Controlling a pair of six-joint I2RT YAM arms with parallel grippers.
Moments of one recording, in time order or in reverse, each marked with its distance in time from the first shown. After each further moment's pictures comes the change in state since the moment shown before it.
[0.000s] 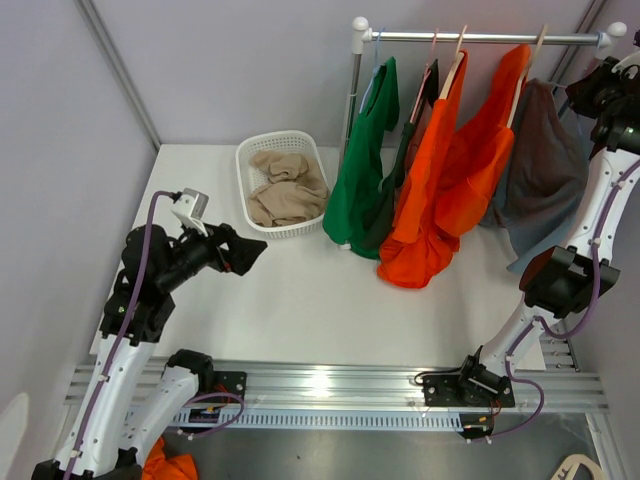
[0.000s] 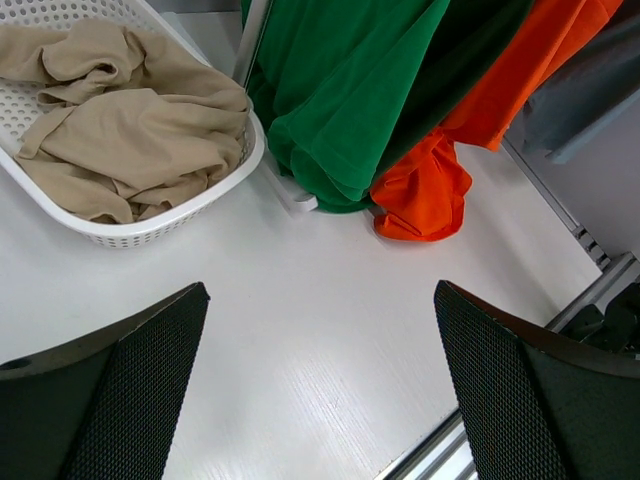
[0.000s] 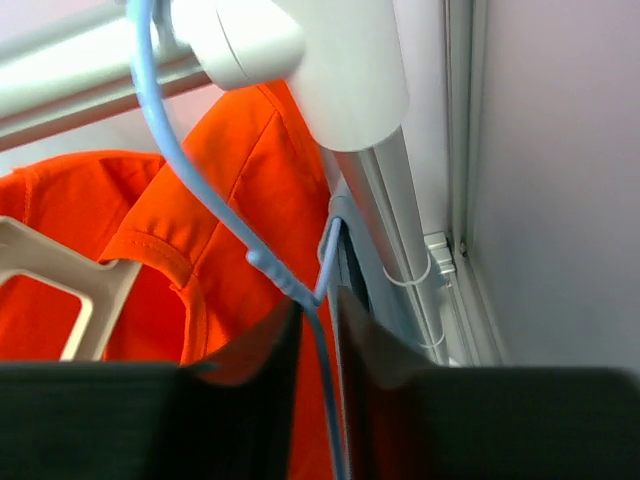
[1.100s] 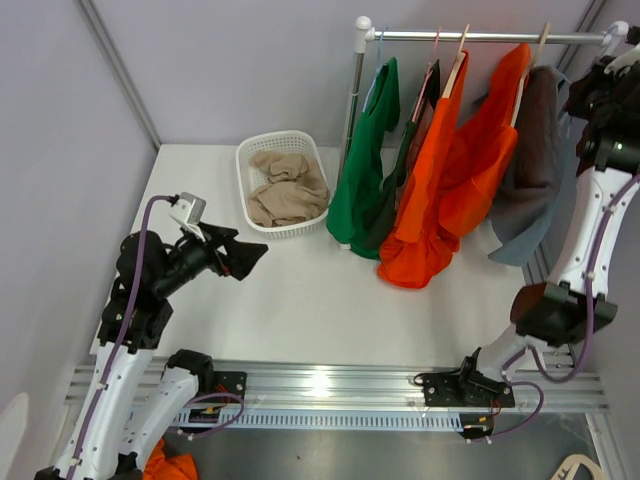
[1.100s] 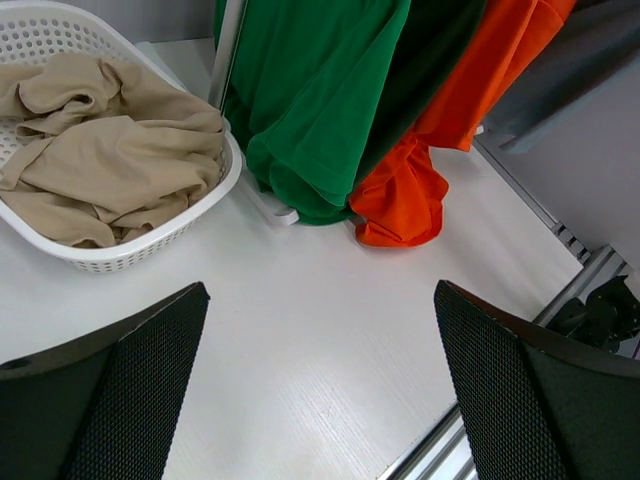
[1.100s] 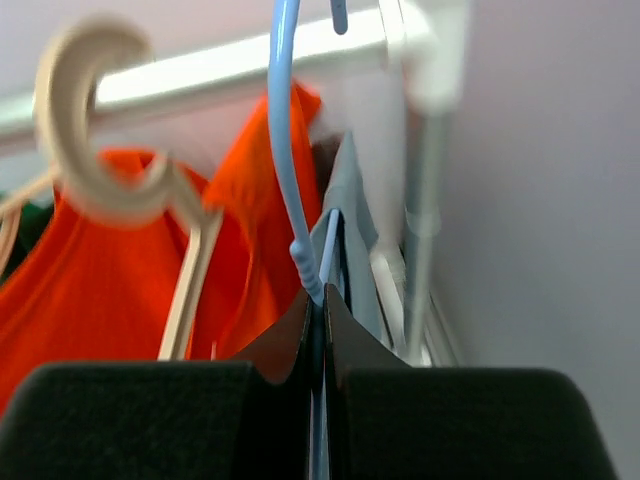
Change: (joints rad) left arm 0.000 -0.031 -0.013 0.035 0.051 0.000; right arm 0.095 -0.199 -0.137 0.035 0.192 -0.085
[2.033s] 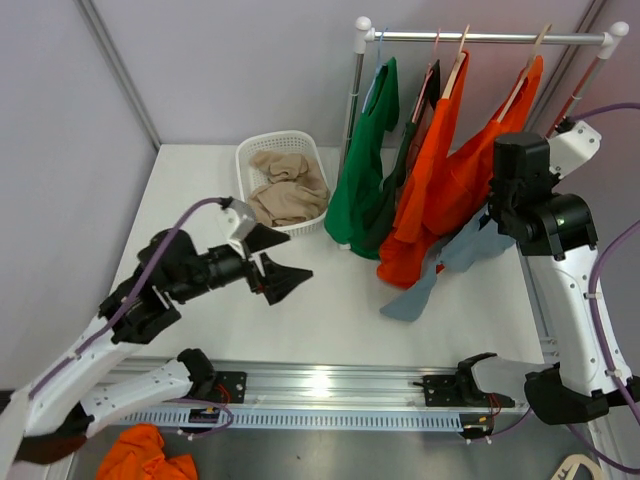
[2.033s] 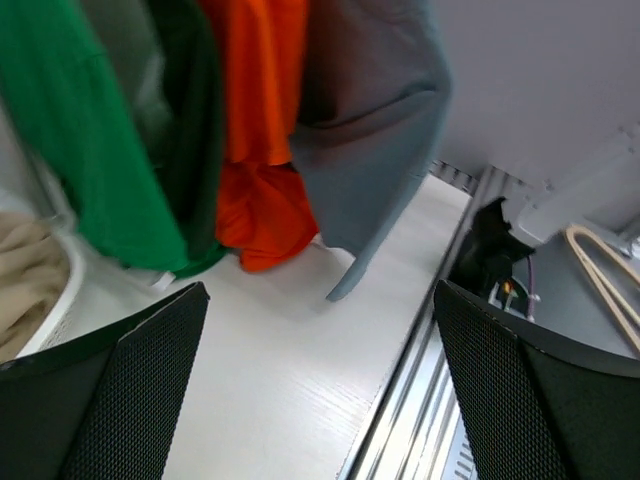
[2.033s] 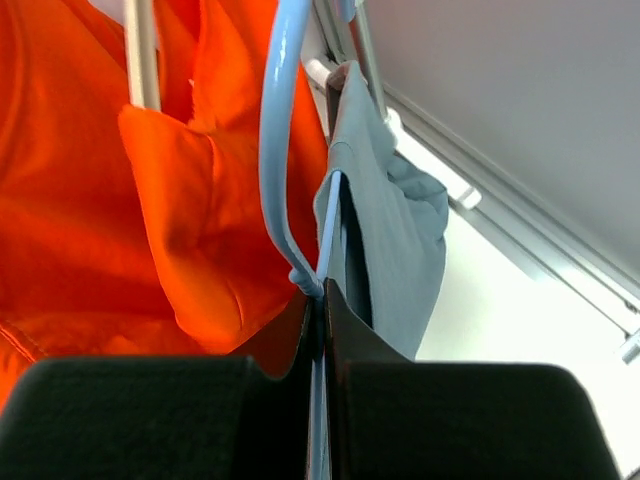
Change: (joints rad) left arm -0.581 0.113 0.183 0.030 -0.229 0.088; right arm 0.707 -0.507 -0.403 -0.544 1.088 0.578
